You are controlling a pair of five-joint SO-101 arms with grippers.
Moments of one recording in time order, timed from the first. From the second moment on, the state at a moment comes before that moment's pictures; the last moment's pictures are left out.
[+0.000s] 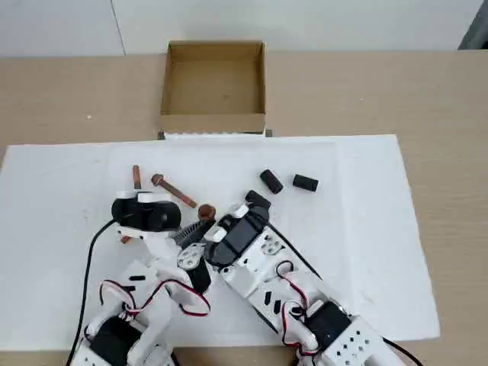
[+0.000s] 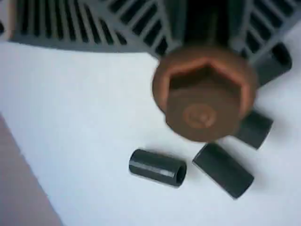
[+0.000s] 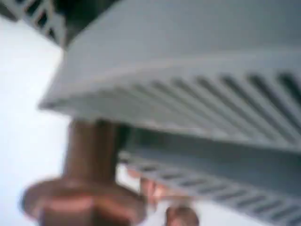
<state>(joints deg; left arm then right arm) 29.3 -103.2 85.0 56.0 34.1 -46.5 -81.9 84.7 33.1 2.5</state>
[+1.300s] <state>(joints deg) 23.2 -103.2 84.7 57.3 16.3 -46.5 -82.0 84.7 33.0 2.6</state>
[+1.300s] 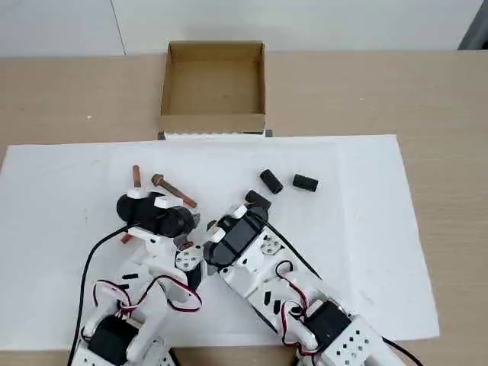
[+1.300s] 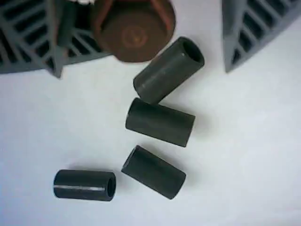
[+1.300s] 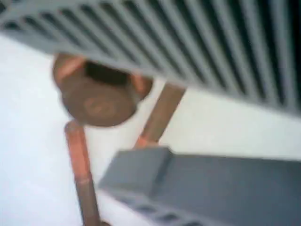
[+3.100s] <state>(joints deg) 1.8 -103.1 93.1 61.9 3.4 -22.7 -13.5 12.8 51.6 -7.7</state>
